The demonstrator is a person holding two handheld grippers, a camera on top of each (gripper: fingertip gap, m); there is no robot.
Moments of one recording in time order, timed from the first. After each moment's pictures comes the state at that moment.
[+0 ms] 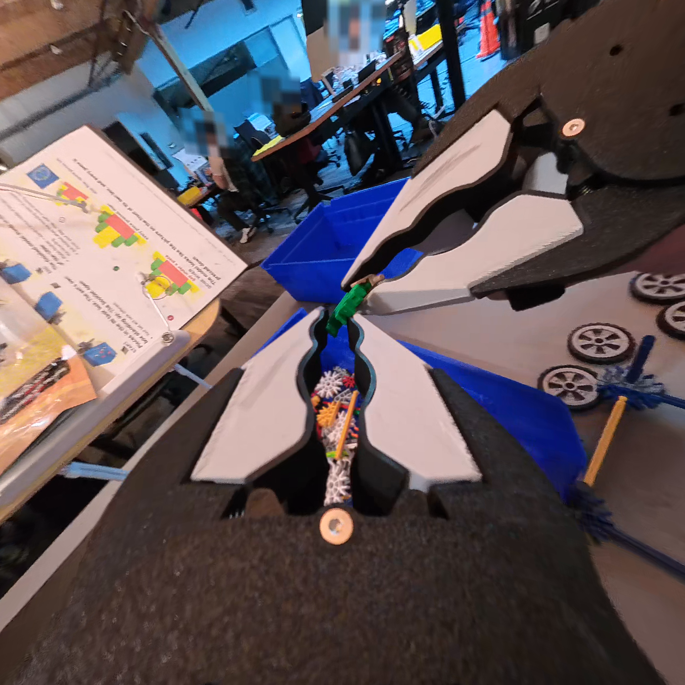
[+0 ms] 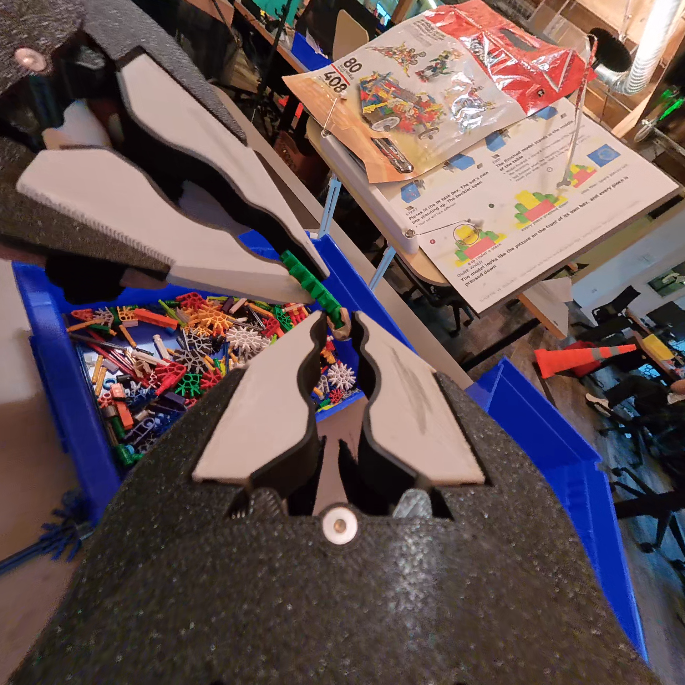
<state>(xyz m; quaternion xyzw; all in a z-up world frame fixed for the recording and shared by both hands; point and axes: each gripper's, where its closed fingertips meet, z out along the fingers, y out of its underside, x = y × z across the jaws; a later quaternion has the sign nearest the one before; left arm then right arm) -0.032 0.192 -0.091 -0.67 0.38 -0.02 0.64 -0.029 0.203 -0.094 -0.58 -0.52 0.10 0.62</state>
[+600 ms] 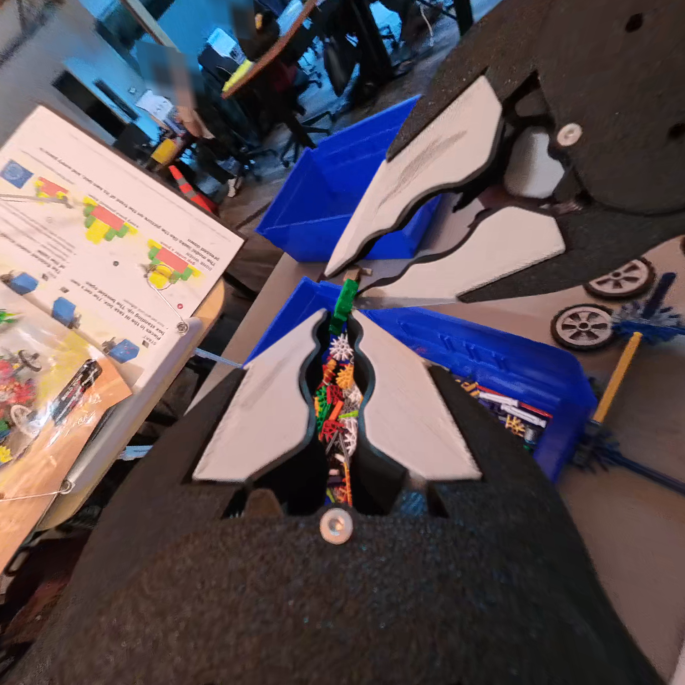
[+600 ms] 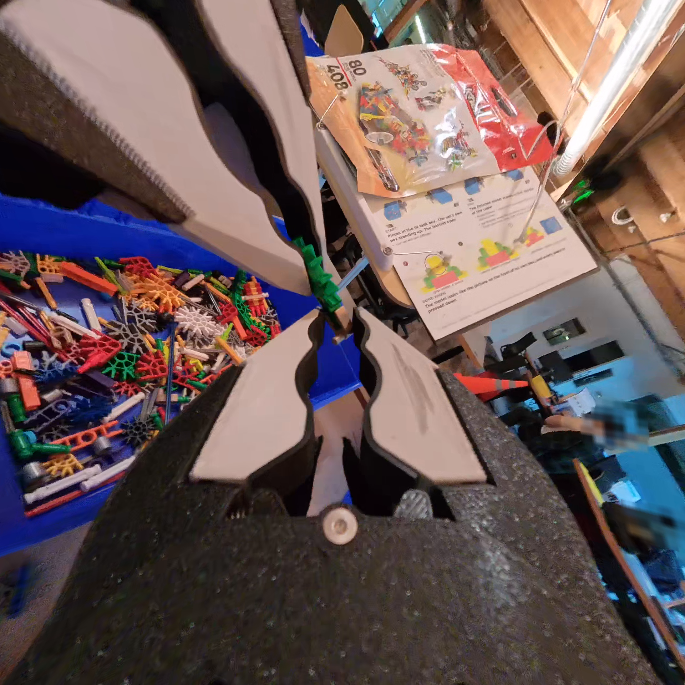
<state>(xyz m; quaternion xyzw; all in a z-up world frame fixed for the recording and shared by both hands) -0.039 0.193 -0.095 -0.70 0.43 0.04 0.57 -0.037 0.210 -0.092 -0.52 -0.56 -0.01 0.64</state>
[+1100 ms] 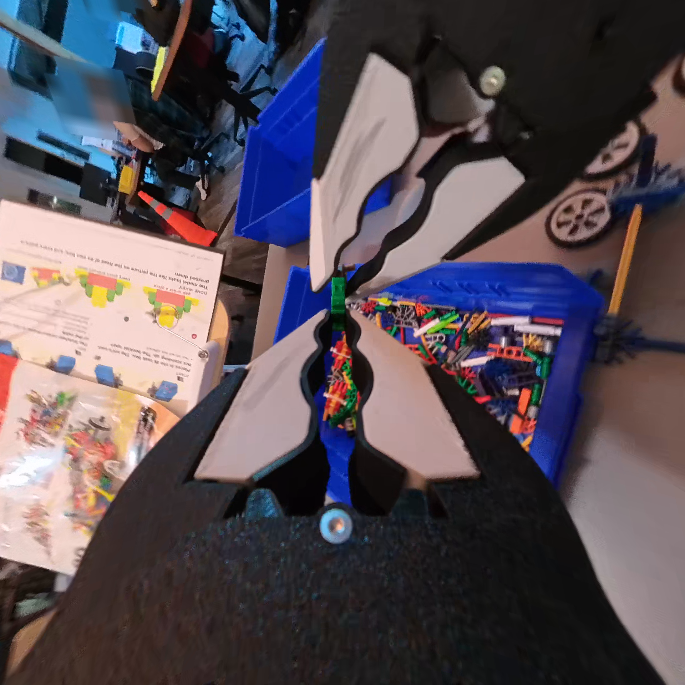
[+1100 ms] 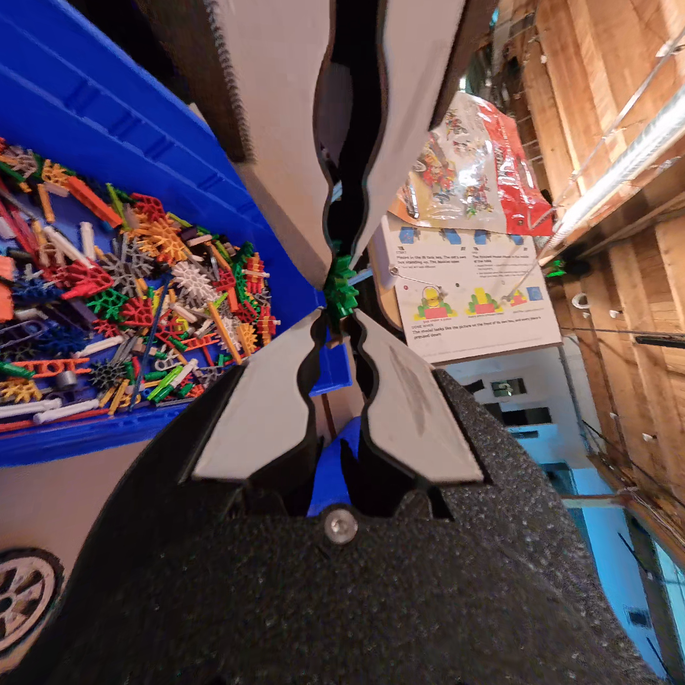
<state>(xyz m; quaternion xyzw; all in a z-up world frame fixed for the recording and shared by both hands) -0.037 0.179 -0.102 -0.65 0.57 0.13 0.48 -0.039 0.198 -0.096 -0.42 -0.65 -0.09 0.63</state>
